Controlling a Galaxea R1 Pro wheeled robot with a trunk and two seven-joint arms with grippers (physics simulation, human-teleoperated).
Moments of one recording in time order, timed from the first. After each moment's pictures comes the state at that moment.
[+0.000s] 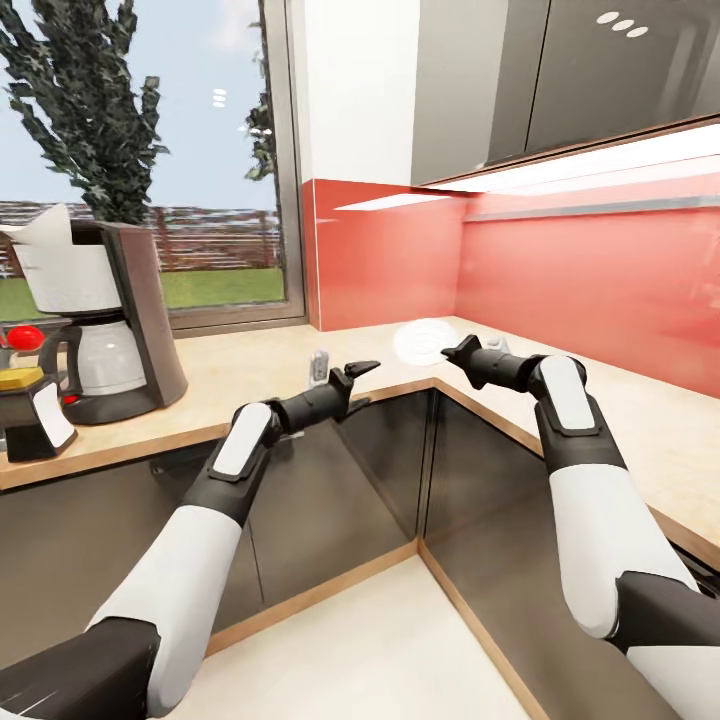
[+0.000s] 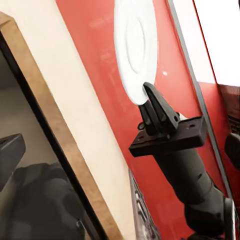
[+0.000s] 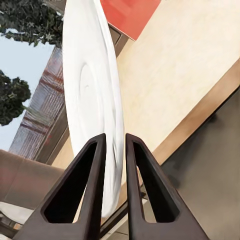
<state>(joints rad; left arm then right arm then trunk) -0.95 -0.17 -0.03 -0.92 1.22 0.83 -0.09 -1.08 -0.02 -0.17 -1.00 -1.10 0.87 -0.25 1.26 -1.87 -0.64</state>
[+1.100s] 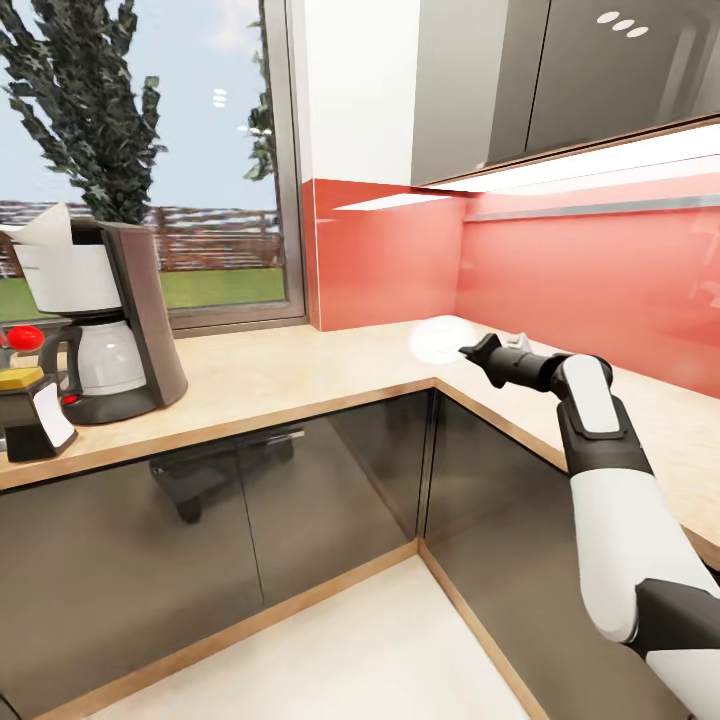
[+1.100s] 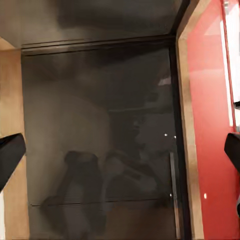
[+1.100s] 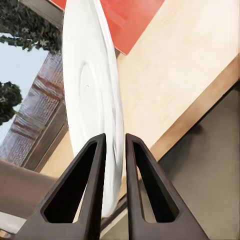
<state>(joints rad) 0.09 0.37 -0.08 -0.66 1.20 0.44 -1.25 -1.07 -0.08 -0.17 -1.05 -1.10 0.89 -0.25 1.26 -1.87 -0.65</state>
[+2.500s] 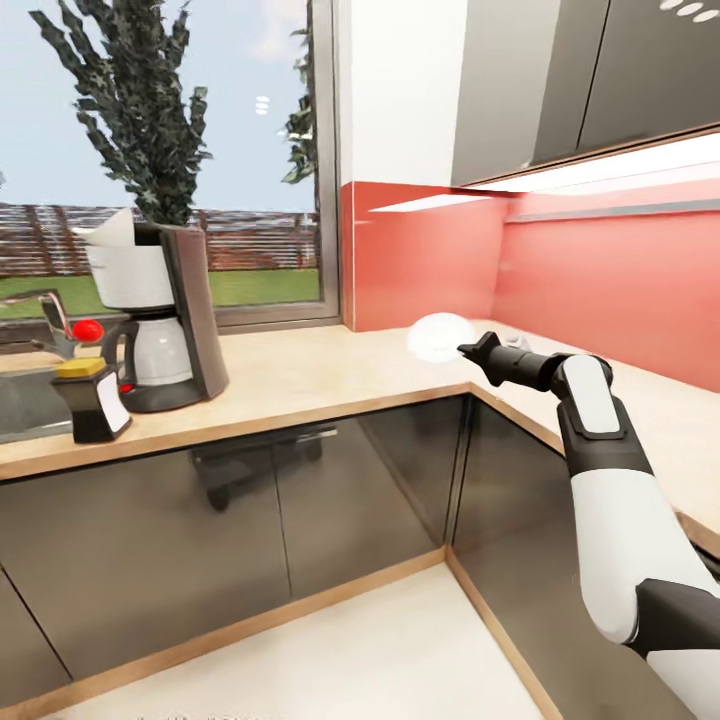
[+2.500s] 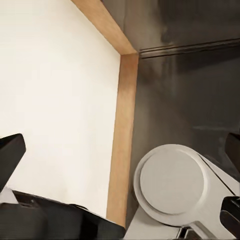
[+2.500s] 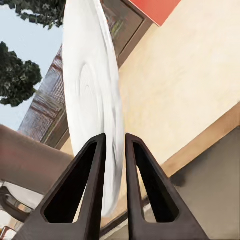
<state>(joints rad) 0.09 0.34 -0.25 -0.03 1.21 0.05 -1.42 -1.07 -0.08 -0.17 -1.05 -1.10 0.90 -0.21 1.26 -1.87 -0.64</state>
